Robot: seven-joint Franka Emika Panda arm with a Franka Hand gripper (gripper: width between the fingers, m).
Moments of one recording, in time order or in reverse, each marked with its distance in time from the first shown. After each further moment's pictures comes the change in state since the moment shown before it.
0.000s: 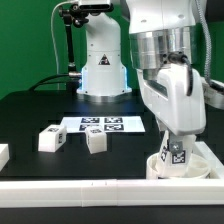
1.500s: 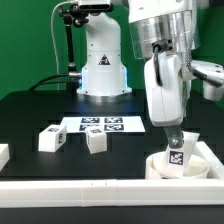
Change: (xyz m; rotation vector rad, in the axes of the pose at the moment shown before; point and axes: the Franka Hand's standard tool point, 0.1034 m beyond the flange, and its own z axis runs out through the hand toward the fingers) arm -0.010 -0.008 -0.016 0.000 -0.055 0.264
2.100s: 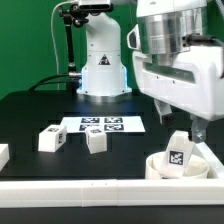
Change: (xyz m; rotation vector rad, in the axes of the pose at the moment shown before) arm -0.005 0.002 -0.007 -0.083 0.031 -0.720
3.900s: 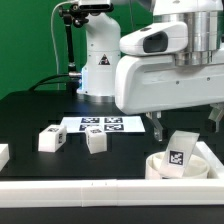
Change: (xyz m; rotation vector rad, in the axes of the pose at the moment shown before) arm -0.005 -0.003 0.006 -0.080 0.081 -1.508
